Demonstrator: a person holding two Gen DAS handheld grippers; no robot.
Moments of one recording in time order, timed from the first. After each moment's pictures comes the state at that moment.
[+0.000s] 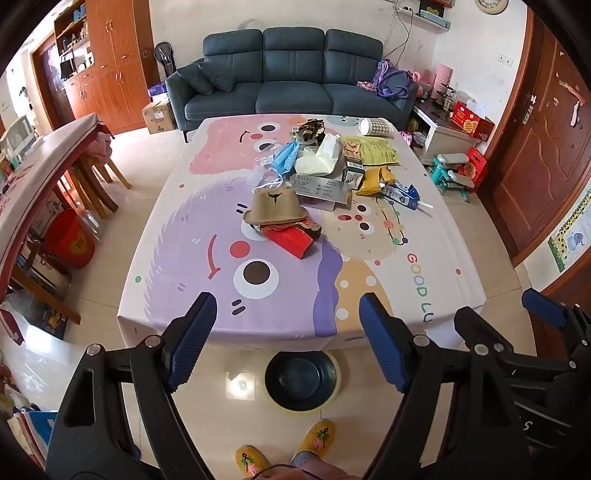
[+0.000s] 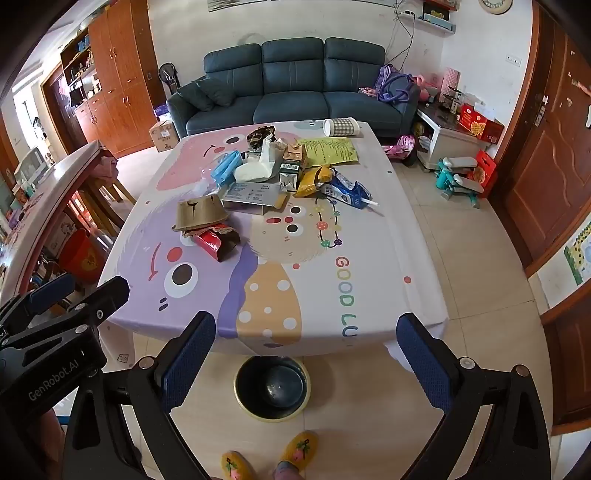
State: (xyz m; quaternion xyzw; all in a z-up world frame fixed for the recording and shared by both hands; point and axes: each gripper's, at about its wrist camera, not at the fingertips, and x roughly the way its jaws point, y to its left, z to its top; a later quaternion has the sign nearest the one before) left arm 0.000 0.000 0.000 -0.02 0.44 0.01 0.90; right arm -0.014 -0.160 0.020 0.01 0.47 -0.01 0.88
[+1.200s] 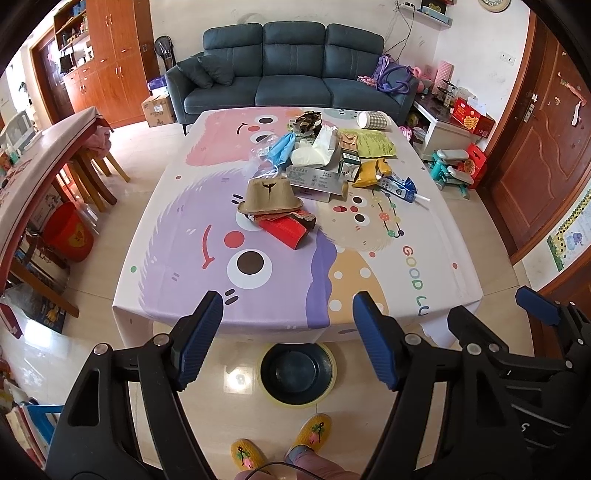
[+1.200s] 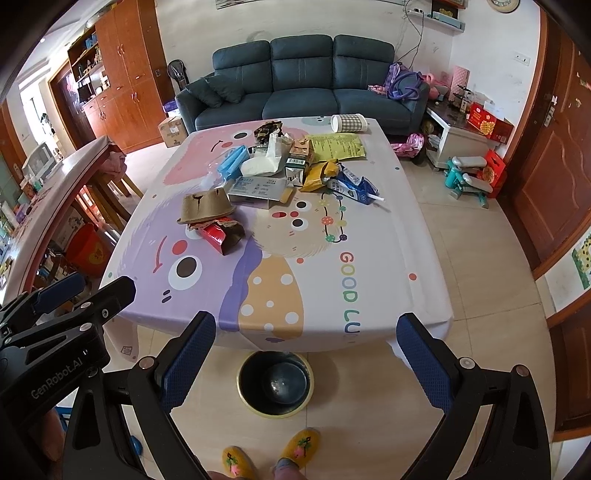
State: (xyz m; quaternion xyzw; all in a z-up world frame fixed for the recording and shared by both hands) left arm -0.010 -0.008 -0.006 -0.03 0.46 0.01 0.89; right arm -0.015 -0.166 0.016 0.01 0.47 0.00 0.88
